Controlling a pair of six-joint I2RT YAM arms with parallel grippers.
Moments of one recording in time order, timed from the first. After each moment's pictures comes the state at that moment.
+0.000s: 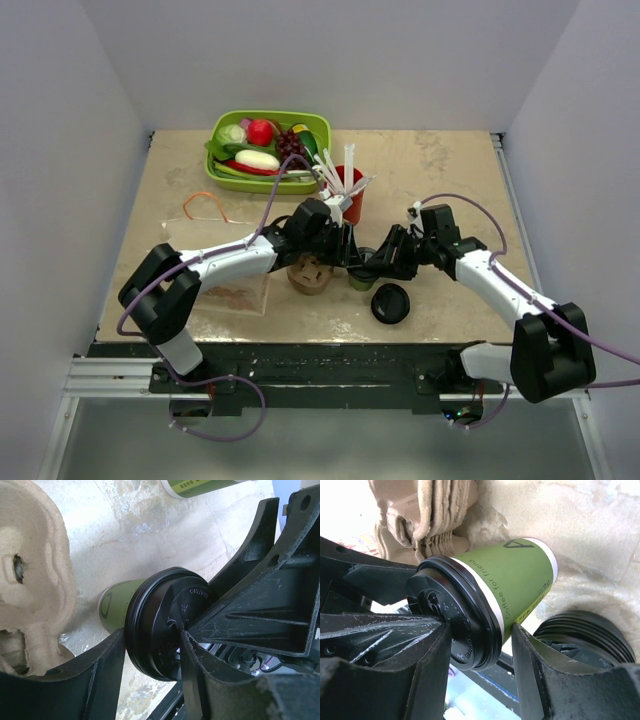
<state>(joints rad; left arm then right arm) -0.81 1.67 1.06 -0.04 0.29 -0.63 0.30 1.26 0.74 -0.41 -0.51 0.76</state>
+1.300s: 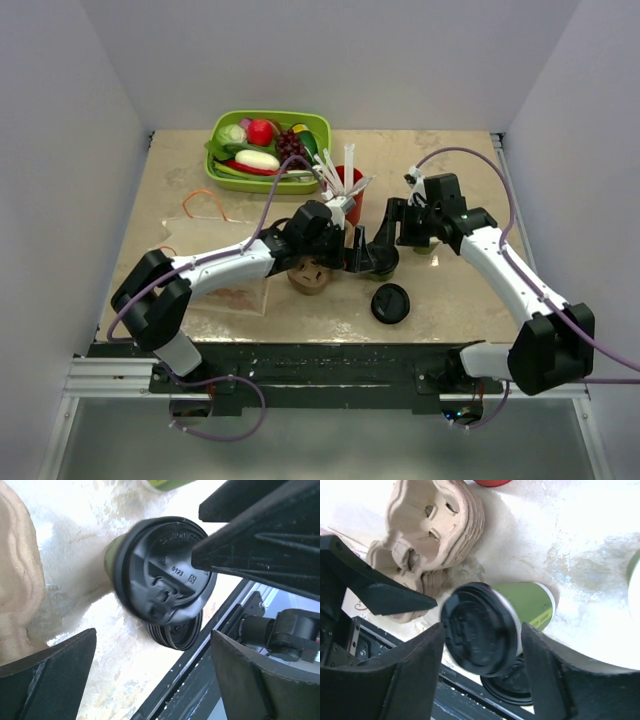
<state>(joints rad) -0.84 1.63 1.05 -0.05 0.28 -0.64 0.29 1.32 1.04 -0.60 -0.33 0.36</state>
